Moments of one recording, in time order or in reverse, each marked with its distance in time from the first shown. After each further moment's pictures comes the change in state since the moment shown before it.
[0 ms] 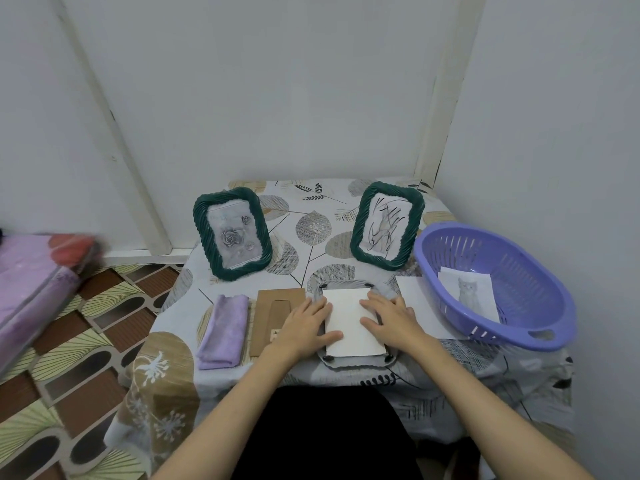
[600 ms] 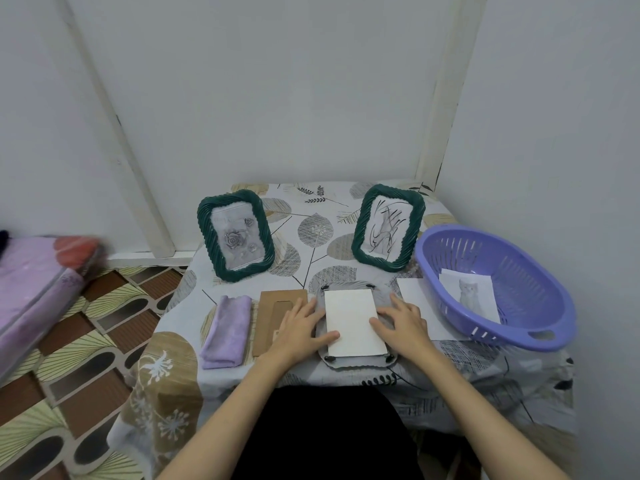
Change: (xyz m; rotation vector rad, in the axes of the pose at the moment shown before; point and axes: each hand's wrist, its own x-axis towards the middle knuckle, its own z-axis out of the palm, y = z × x) left_hand -0.009 -0.008 0.005 -0.158 0.069 -0.069; right_hand -0.017 0.009 0.007 0.219 0.127 0.126
